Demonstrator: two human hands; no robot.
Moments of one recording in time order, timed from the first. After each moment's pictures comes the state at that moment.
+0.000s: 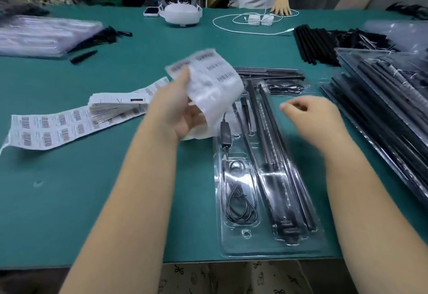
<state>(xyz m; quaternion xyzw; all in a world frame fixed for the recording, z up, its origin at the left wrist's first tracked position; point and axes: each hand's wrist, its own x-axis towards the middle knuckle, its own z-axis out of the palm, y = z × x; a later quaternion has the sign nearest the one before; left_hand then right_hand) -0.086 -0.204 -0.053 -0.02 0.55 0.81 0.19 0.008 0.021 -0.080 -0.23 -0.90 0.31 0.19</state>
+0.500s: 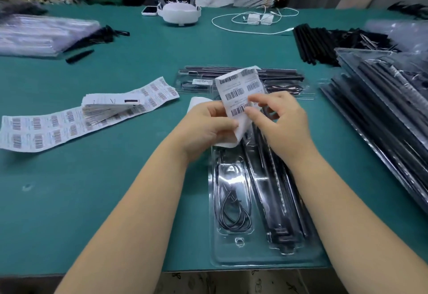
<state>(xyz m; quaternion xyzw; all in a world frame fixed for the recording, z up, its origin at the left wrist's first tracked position) -0.059 -0.176 -0.084 0.21 0.61 0.71 0.27 -0.001 -0.020 -0.093 -0.06 -0.87 0.38 0.31</state>
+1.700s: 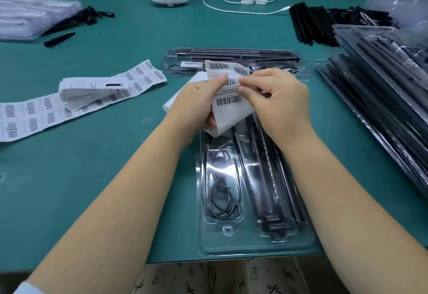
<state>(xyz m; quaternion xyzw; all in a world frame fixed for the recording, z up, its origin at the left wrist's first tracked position) -0.062 -0.157 -0.087 0.14 0.70 0.68 0.17 0.001 -0.023 -0.088 -0.06 -0.87 0.34 0.35</state>
